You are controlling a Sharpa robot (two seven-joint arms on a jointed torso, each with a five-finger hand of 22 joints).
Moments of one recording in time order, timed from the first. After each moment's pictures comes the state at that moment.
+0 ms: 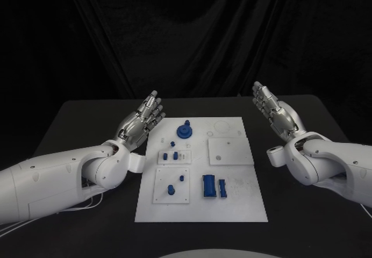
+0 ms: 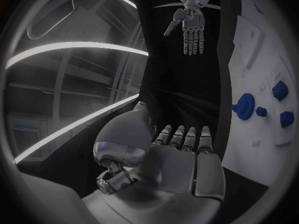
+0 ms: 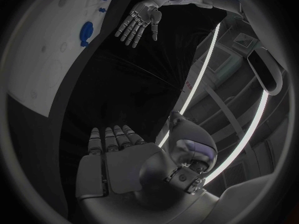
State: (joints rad) left arm 1.20 -0.89 -0.20 1.56 0.05 -0.16 0.67; left_hand 0.95 0.19 -0.24 0.23 0.21 0.01 -0.15 0.01 0.00 0.00 -0.02 0.07 0.01 0.00 0.02 0.01 0.00 0.12 0.00 0.09 0.00 0.00; right arm 1.25 -0.97 -0.22 1.60 -0.29 -0.52 0.62; right_hand 0.30 0.00 0.00 0.04 0.10 0.00 0.00 0.00 0.00 0.00 0.00 0.02 0.00 0.00 0.01 0.00 0.00 0.01 0.00 0.02 0.00 0.00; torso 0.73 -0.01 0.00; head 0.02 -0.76
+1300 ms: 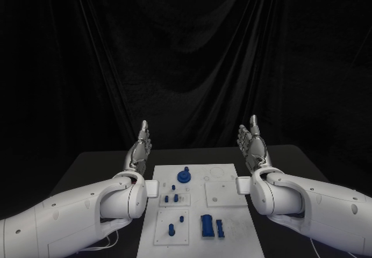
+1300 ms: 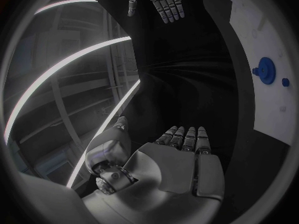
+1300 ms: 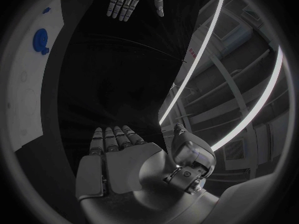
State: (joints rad) left arm 1.05 -0.78 0.00 1.57 0.01 -0.75 0.52; left_hand 0.19 0.00 -0.01 0.00 0.01 0.00 -0.01 0.00 0.00 0.00 -0.01 0.00 0.00 0.00 0.01 0.00 0.00 0.02 0.00 0.01 0.00 0.00; right arm 1.05 -0.78 0.00 1.57 0.00 -0.75 0.53; right_hand 0.01 0.00 0.00 0.00 0.00 0.00 0.00 0.00 0.00 0.00 0.00 0.00 0.00 0.00 0.01 0.00 0.00 0.01 0.00 0.01 0.00 0.00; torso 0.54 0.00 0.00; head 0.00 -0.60
